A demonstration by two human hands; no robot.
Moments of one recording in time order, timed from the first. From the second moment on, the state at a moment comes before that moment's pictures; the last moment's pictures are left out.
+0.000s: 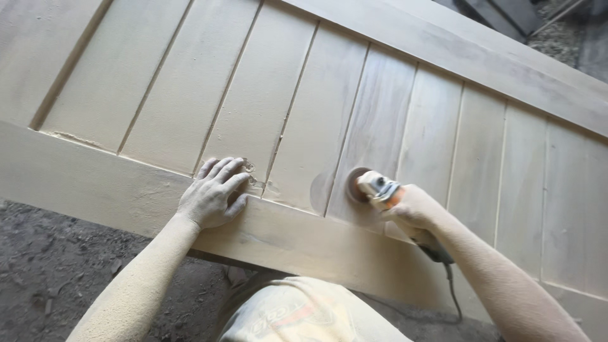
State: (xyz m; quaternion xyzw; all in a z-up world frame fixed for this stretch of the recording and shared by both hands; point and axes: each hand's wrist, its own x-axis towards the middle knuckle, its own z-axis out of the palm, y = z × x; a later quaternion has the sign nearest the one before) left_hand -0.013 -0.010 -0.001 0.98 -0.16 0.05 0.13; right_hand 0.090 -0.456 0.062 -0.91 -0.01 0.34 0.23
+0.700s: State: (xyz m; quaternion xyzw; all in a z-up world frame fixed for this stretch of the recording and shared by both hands) left_hand -0.031 0.011 -0.017 0.97 -0.07 0.13 0.18; right_hand 0.213 -0.375 0.028 -0.93 0.07 0.25 0.27
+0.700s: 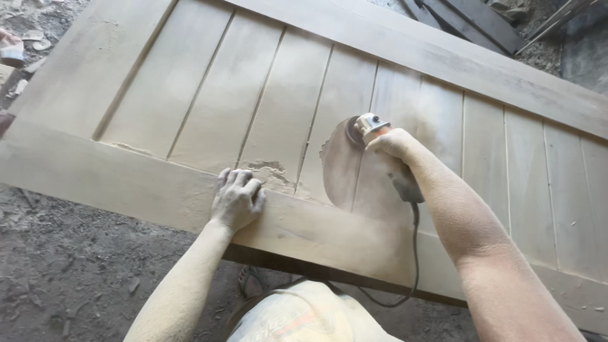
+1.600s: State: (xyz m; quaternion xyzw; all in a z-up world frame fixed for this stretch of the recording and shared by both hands) left_hand -0.029 0.191 -0.025 0.98 0.01 0.16 0.12; right_hand 0.050 -0.268 0.062 -0.92 0.06 0.33 0.20
